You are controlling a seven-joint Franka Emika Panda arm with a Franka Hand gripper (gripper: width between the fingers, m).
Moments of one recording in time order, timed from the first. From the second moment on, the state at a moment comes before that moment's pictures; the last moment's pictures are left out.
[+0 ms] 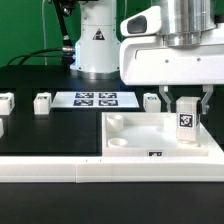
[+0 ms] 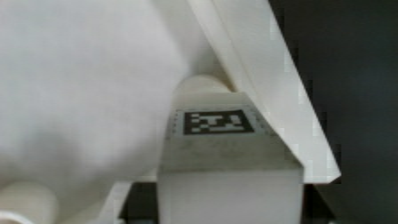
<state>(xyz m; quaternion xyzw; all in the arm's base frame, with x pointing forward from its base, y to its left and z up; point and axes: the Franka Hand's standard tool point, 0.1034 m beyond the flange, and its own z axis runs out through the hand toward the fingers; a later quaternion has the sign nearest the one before) 0.608 0.112 0.080 -0.94 0.33 -0.03 0.07</state>
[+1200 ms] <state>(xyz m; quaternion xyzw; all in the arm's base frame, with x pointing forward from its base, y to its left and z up) 0.608 0.117 0.079 -0.94 0.32 -0.02 0.07</state>
